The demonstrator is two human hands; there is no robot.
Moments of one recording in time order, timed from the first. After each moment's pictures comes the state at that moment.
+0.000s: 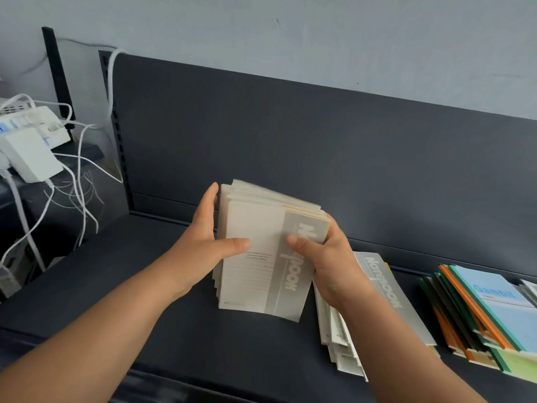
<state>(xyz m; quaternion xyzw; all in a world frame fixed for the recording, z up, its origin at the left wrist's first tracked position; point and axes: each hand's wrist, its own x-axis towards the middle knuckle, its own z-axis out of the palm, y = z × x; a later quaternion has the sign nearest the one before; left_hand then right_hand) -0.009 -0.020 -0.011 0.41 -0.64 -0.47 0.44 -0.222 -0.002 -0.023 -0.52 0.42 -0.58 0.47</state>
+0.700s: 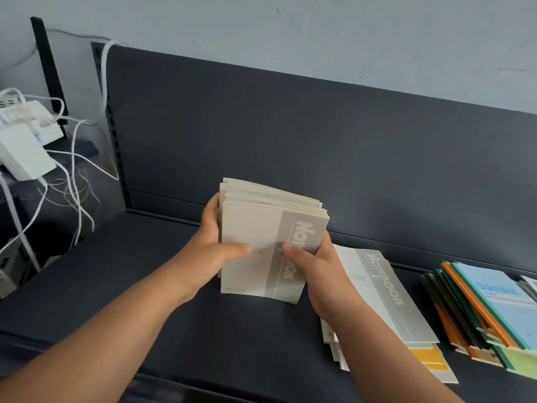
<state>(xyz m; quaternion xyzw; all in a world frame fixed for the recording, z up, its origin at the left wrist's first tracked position) -0.018 -0.021 -0.017 0.40 -0.62 -0.51 0.43 -0.210 0.000 -0.046 -0.51 0.47 -0.55 0.46</state>
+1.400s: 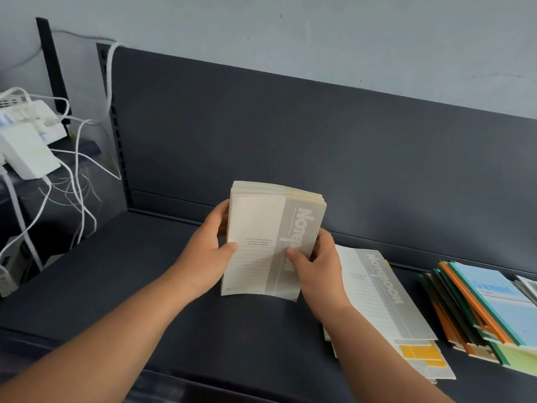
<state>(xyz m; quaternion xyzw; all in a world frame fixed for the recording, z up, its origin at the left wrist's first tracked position) -0.013 -0.021 -0.028 0.49 -0.66 -0.38 0.42 -0.203 0.003 -0.054 -0.49 0.60 -0.55 0.31</state>
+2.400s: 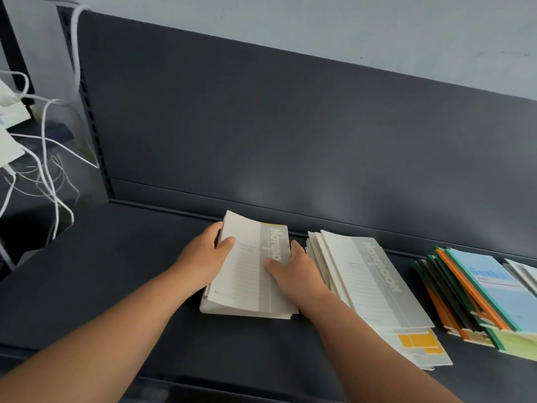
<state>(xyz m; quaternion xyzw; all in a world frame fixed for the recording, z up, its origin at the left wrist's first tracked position) -0.018 -0.060 -0.065 0.59 -0.66 -0.38 0.27 -0.189 -0.018 -0.072 -0.50 0.75 -0.28 0.32</state>
